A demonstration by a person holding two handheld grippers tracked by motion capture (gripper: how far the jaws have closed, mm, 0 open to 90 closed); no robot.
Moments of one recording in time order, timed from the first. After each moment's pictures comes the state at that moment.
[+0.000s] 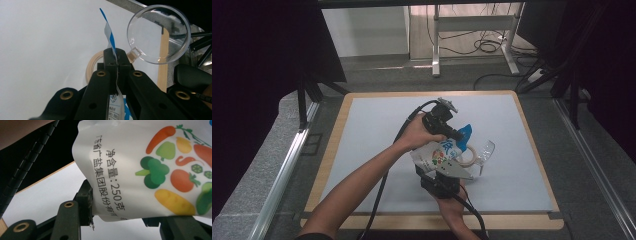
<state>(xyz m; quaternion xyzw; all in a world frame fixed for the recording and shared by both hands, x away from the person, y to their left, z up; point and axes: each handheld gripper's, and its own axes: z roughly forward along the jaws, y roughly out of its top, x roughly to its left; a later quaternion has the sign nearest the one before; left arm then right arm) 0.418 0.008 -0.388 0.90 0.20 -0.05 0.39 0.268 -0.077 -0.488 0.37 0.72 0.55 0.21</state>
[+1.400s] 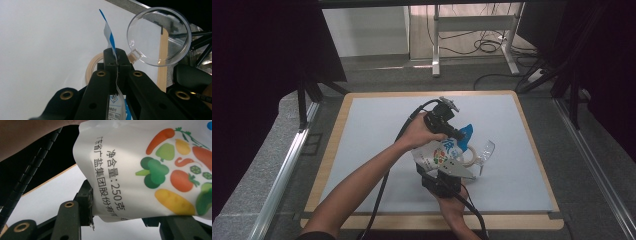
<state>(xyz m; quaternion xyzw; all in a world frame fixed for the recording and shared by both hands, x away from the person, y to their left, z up) 0.421 0.004 -0.388 0.90 0.20 -0.06 0.39 0.268 -0.080 -0.484 0.38 0.71 0.56 0.20</state>
